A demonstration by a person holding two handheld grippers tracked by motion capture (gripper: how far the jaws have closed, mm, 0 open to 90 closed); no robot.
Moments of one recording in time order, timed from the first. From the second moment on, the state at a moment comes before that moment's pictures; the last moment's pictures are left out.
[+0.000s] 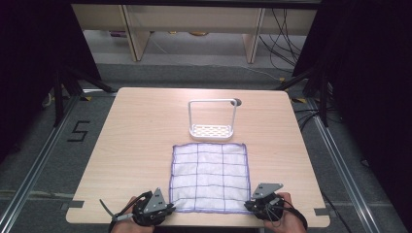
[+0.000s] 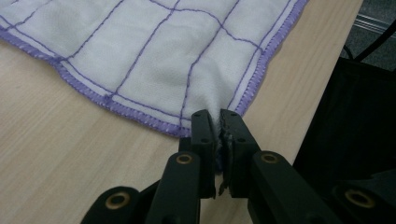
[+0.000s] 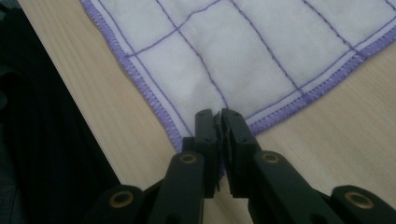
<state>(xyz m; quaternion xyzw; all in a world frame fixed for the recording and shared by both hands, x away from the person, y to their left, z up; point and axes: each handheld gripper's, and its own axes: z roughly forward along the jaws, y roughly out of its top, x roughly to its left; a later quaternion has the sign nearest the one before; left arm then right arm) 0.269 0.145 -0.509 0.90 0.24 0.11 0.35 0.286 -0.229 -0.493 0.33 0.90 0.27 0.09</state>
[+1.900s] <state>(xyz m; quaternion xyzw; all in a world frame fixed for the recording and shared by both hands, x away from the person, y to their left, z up) 0.461 0.145 -0.493 0.83 0.37 0.18 0.37 0.477 -0.224 -0.468 0.37 0.85 0.35 0.14</state>
